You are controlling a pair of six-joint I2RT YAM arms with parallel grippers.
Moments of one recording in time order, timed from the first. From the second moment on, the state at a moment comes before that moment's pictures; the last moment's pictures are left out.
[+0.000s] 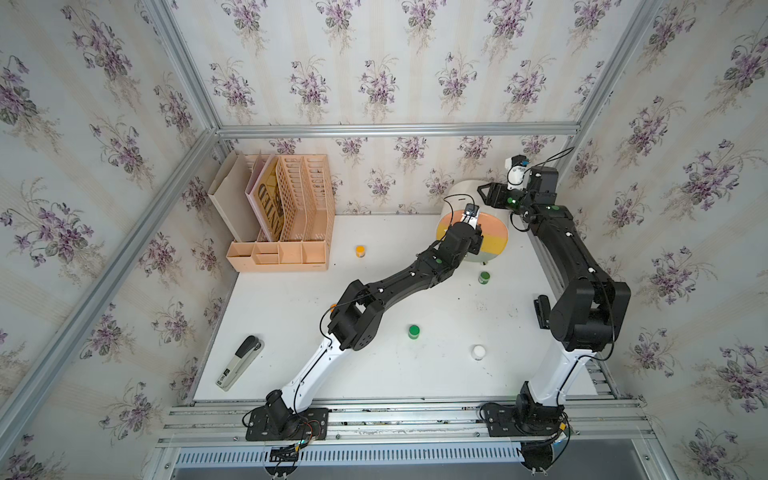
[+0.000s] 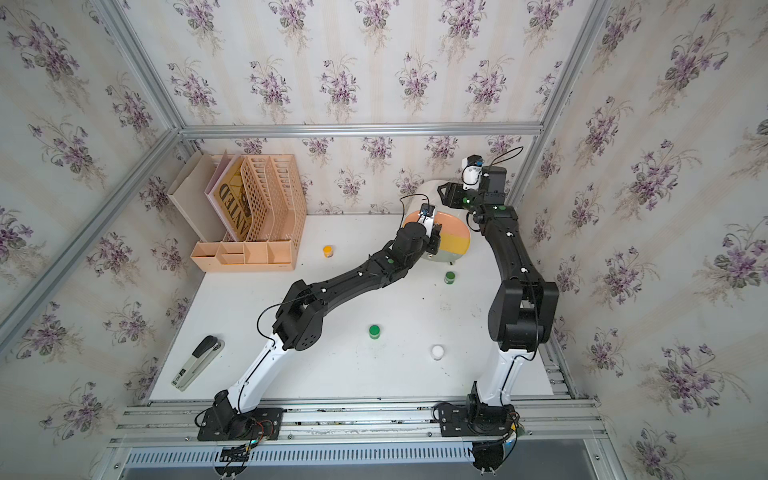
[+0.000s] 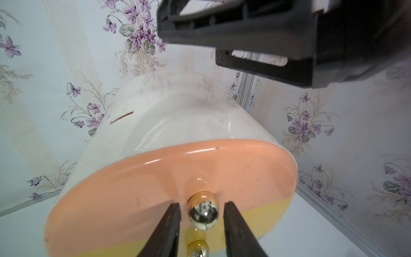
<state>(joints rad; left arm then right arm) -0.88 2.50 2.25 0.10 -0.31 -0.14 -0.02 1.87 1.76 -0.30 -0.45 0.18</state>
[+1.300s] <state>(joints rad) -0.88 2.56 2.32 0.09 -0.34 -0.13 -0.02 1.88 1.73 -0.30 -0.48 0.18</state>
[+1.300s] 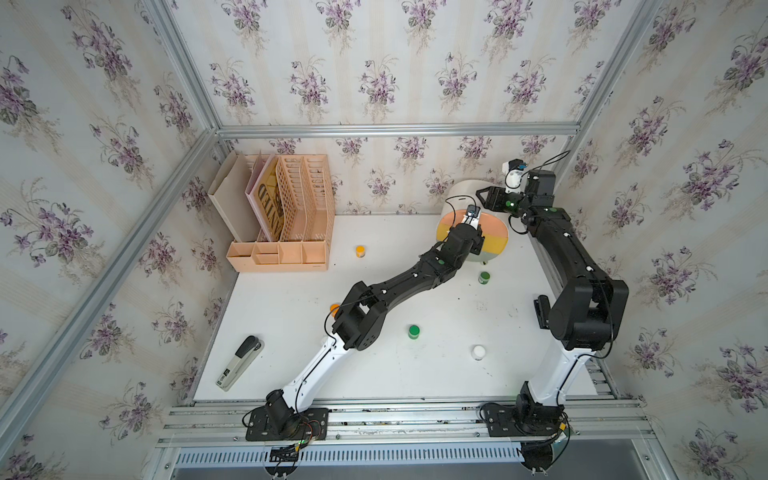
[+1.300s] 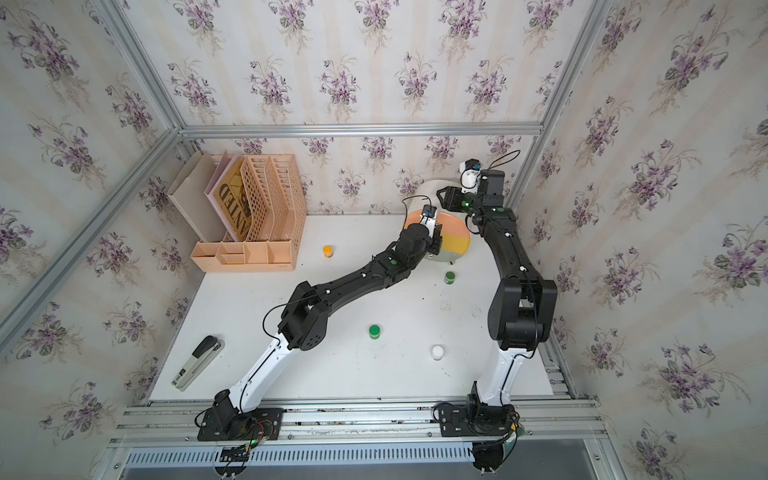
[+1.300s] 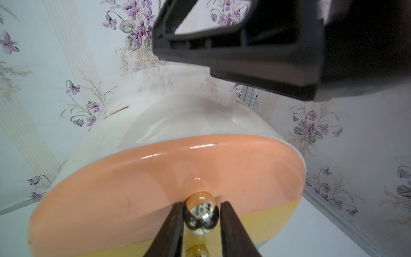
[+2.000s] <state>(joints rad) -0.87 2.43 2.11 0.15 -0.33 -0.12 -0.03 1.88 1.72 -0.29 -0.49 0.18</state>
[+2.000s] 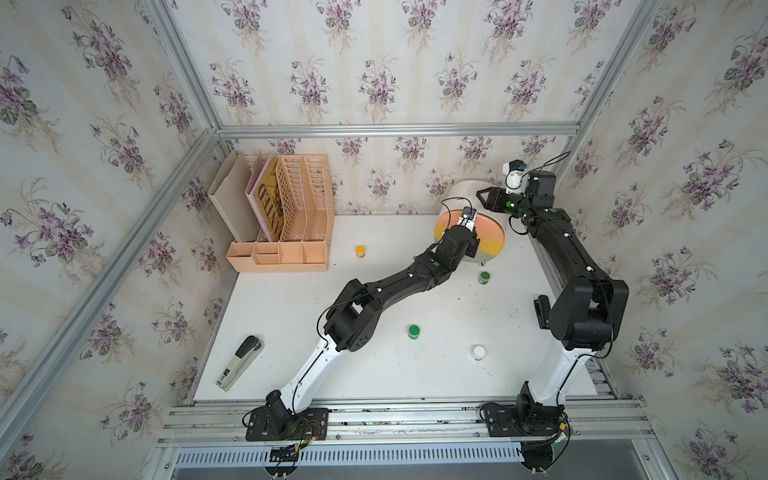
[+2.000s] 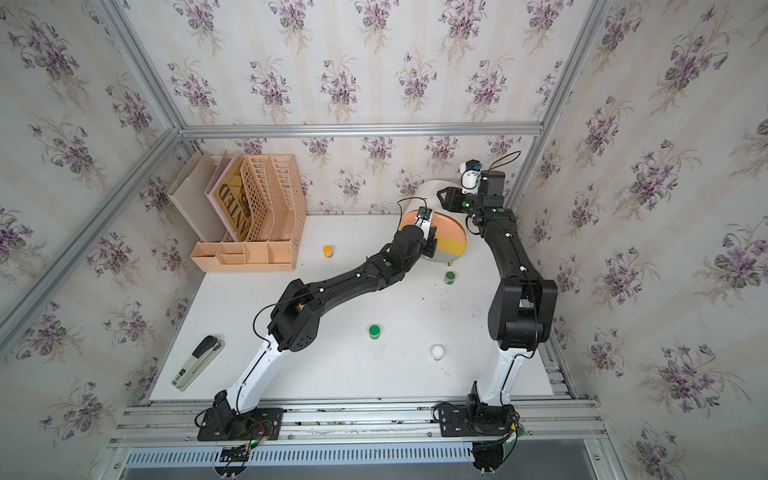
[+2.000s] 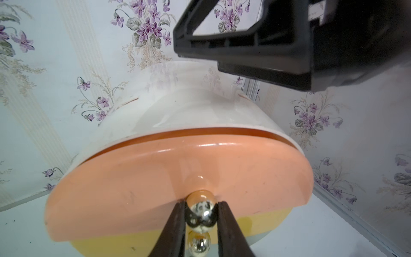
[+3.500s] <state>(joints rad) -0.85 2.04 1.53 0.26 -0.17 -0.10 -0.03 1.89 1.70 -0.27 -0.49 0.19</state>
